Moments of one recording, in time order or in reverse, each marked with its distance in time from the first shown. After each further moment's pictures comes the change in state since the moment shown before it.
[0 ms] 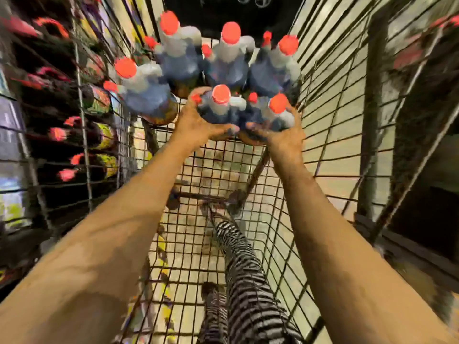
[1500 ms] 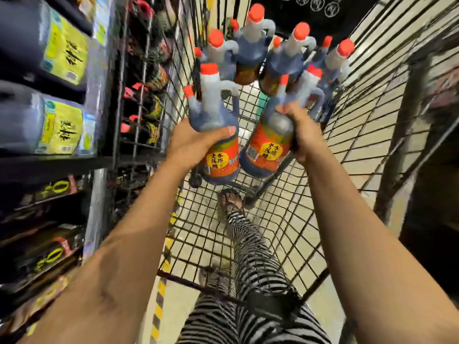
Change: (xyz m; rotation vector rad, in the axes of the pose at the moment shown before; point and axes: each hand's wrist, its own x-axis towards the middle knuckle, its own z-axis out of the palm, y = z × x) left_hand -0.164 0.024 -0.085 -0.174 0.278 -0.349; right_hand -0.076 -0.038 0.021 -0.021 -0.296 0.259
